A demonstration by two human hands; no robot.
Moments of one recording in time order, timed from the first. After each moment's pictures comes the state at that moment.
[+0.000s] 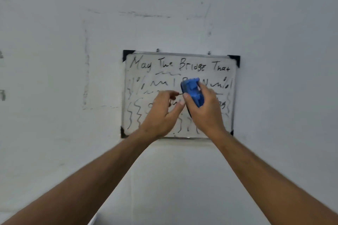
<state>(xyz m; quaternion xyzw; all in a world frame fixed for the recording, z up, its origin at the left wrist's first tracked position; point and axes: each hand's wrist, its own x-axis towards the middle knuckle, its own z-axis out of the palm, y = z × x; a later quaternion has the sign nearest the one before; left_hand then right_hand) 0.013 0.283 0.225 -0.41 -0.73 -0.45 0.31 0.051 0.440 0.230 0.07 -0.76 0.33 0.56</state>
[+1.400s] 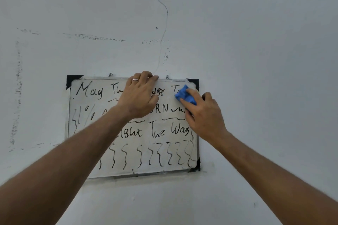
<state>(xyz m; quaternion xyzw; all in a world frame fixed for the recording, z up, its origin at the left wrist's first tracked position) -0.042 0.361 0.353 -0.38 -0.78 -0.10 0.49 0.048 0.582 0.284 0.02 -0.78 -0.19 0.60</state>
